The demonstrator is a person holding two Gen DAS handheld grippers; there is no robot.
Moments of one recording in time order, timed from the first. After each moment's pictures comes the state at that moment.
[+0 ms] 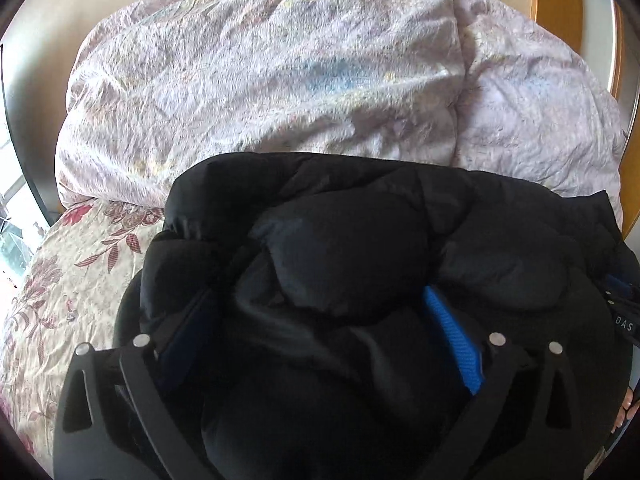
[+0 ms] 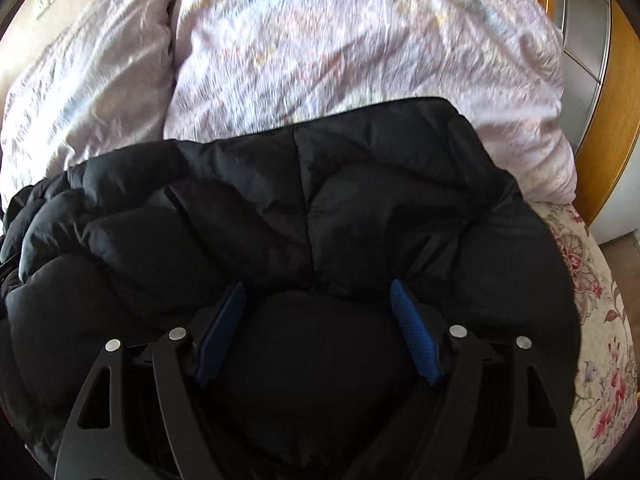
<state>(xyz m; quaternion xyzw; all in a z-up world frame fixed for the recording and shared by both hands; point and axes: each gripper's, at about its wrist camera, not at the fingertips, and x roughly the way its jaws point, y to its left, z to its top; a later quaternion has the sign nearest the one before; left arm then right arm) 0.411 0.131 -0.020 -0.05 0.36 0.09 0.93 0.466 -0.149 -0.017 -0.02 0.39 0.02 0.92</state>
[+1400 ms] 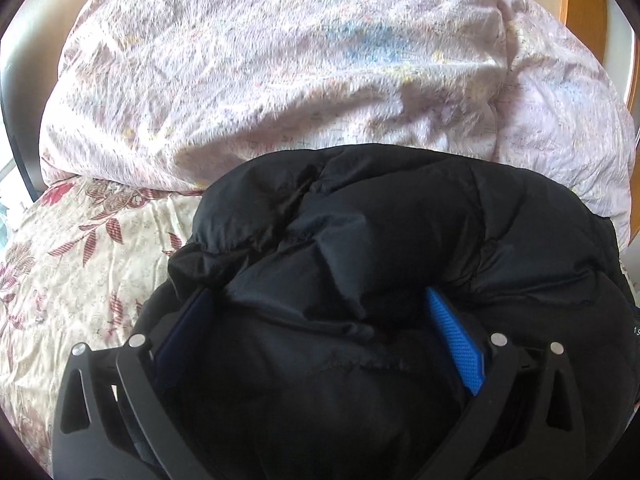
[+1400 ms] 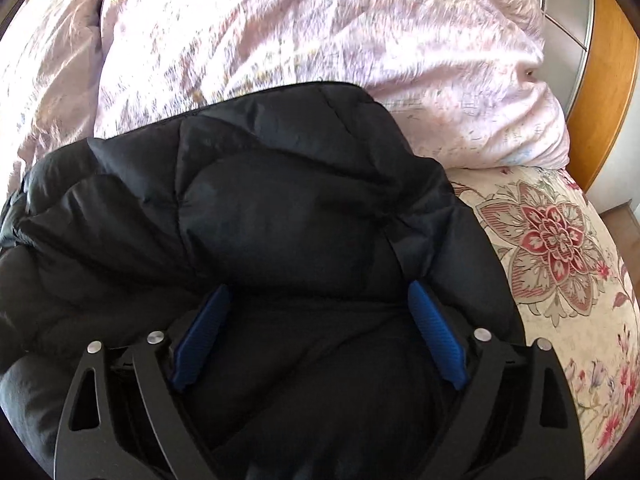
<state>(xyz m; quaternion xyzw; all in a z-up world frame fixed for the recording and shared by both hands) 0.432 0.165 -0.057 -0.08 0.37 0.09 0.92 0.485 -0.220 -0.057 0.01 0.41 -0.01 0.91</state>
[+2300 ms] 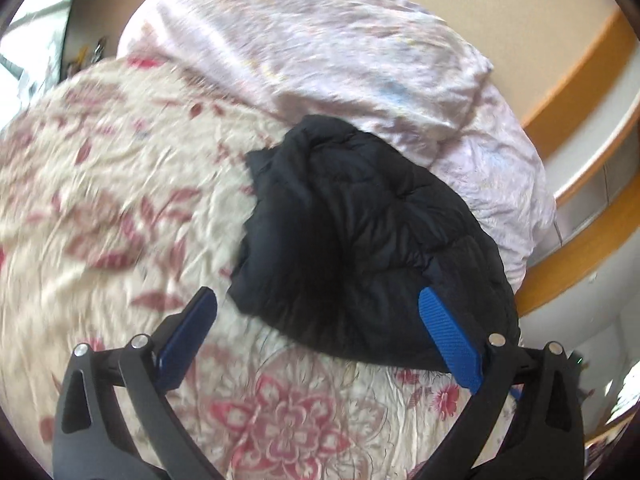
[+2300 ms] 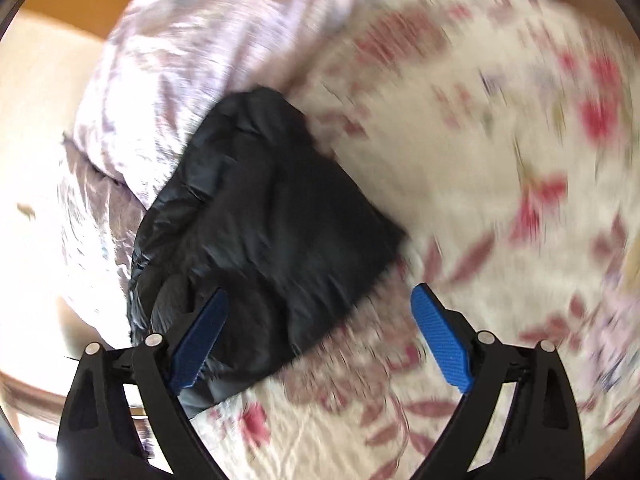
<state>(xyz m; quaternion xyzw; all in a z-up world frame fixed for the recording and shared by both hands) 0.228 0.210 -0.033 -0.32 0.36 0.02 0.88 0.307 -0.318 -0.055 0.44 0.45 0.01 0.78</state>
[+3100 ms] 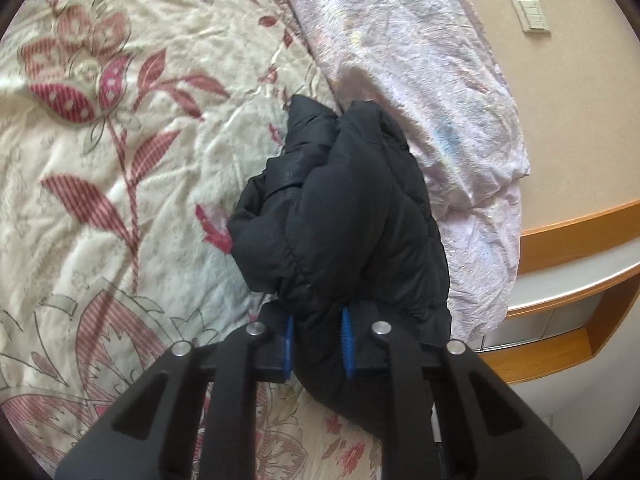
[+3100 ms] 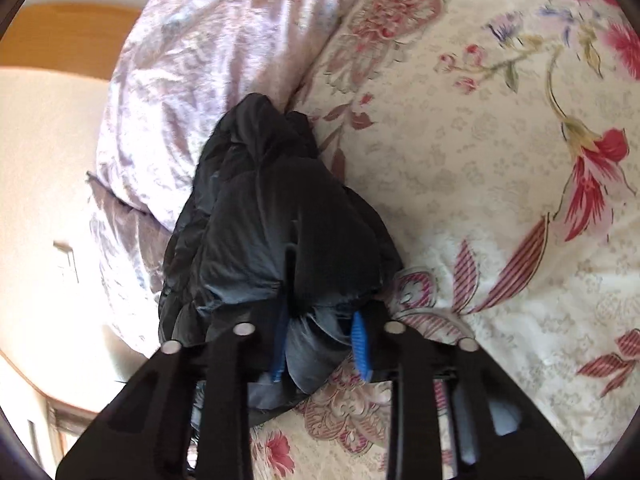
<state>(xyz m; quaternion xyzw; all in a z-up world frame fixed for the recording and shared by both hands) 0.247 0.222 -0.101 -0.56 0.29 0.01 0.78 0.310 -0.315 -0.070 0.46 0.38 0.06 0.80</state>
